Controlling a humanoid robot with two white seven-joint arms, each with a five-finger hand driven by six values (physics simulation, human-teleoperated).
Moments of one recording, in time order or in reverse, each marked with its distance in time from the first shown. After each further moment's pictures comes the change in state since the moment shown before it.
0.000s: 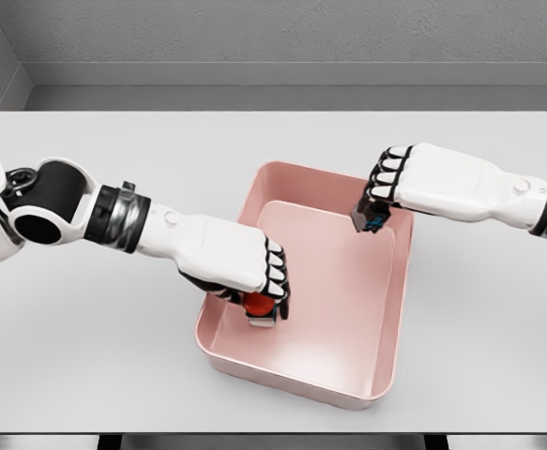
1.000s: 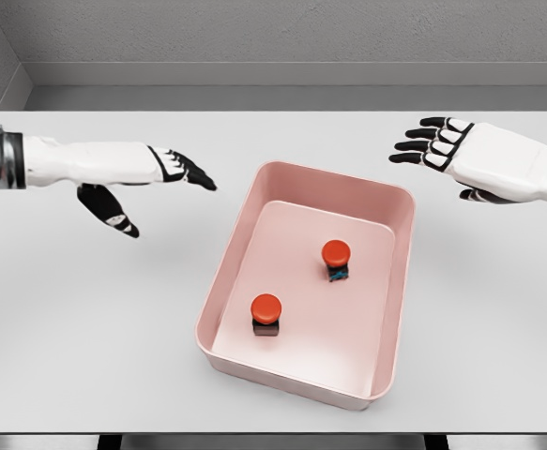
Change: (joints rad) left arm -0.024 0.196 -0.002 0.281 0.318 0.000 0.010; right arm 0.058 -0.066 -0.099 0.111 -0.005 0.000 -0.012
